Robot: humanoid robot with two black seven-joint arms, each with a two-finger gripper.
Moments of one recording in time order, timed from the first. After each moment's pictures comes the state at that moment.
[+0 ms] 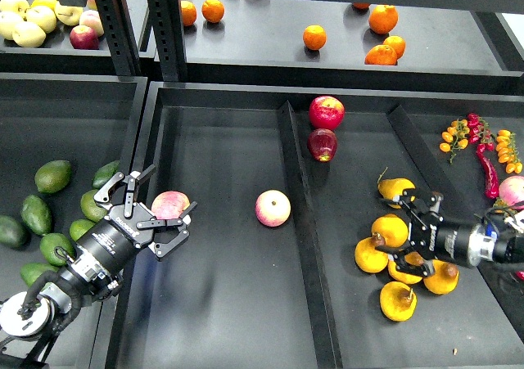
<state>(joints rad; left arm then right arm) 0.01 0.00 -1.40 -1.17 -0.06 -0.49 0.49 0.38 -0.43 1.07 0.99 -0.18 0.53 -0.49</state>
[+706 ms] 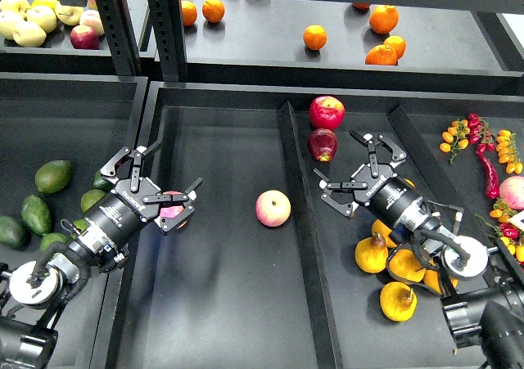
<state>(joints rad) -0.11 0.00 -1.40 -1.10 -0.06 -0.49 0.49 0.30 0.00 1.43 0.87 -0.06 0.53 -0.49</state>
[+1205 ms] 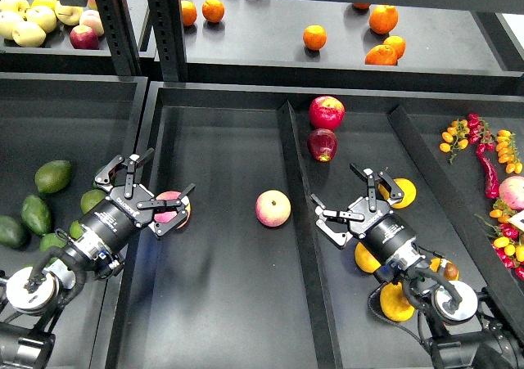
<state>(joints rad) -0.10 0.00 -1.41 -1.02 -0.08 -0.49 0.49 0.15 0.02 1.42 0.92 0.06 0.56 -0.49</state>
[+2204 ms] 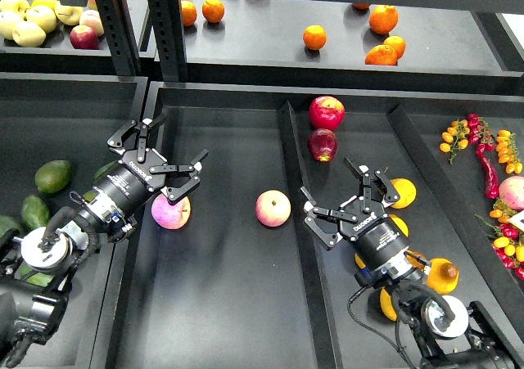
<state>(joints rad) -0.26 0.00 -1.38 -0.99 -0.11 -0.49 0.48 0.05 0.02 1.33 1.13 0.19 0.58 -0.39</state>
